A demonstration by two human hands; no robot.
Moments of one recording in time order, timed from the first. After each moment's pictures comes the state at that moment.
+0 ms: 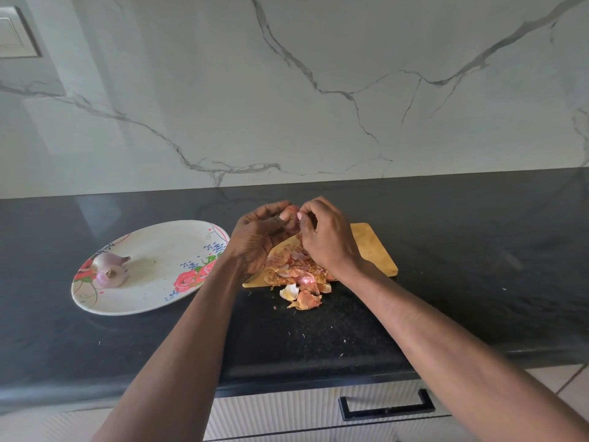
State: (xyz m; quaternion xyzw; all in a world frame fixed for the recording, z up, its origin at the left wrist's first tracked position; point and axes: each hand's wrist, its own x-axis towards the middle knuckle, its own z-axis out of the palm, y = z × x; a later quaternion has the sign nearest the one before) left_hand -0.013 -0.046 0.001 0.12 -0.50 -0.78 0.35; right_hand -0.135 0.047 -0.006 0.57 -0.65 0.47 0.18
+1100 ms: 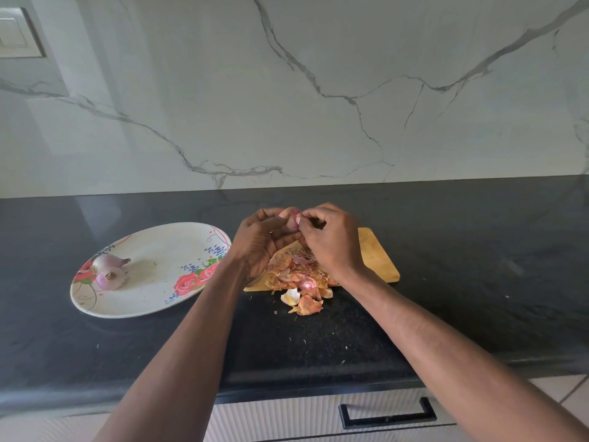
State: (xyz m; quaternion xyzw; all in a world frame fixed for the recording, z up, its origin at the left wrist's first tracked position) left_hand -0.015 -0.042 0.006 0.15 -0.47 -0.79 0.36; right_hand -0.131 0.052 -0.002 0.52 -0.64 0.55 0.13
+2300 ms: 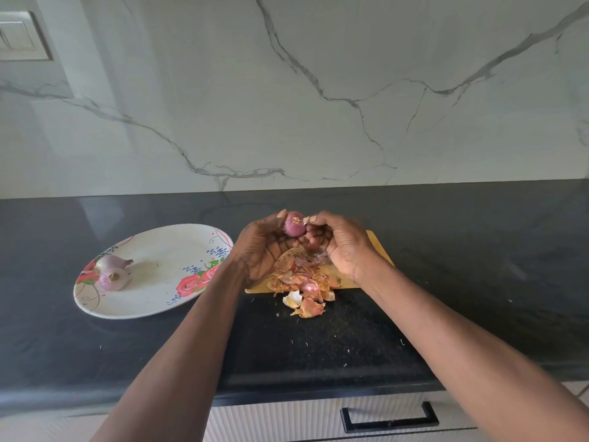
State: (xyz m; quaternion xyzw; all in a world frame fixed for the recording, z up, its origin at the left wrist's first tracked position) left_hand -0.016 -0.047 0.002 0.15 -0.47 -0.81 0.32; right_hand -0.137 0.056 0.017 0.26 -0.46 0.76 -0.38
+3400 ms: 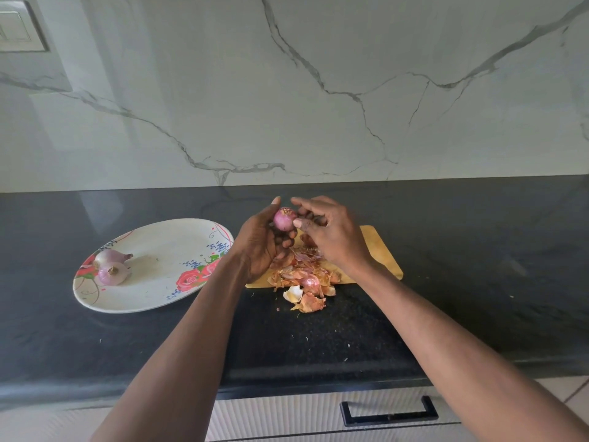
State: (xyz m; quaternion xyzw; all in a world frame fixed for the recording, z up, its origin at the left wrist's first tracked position) left_hand -0.015 -0.050 0.003 0.22 -0.52 -0.78 0.26; right_hand -0.137 0.055 0.007 0.57 -0.62 0.54 0.00
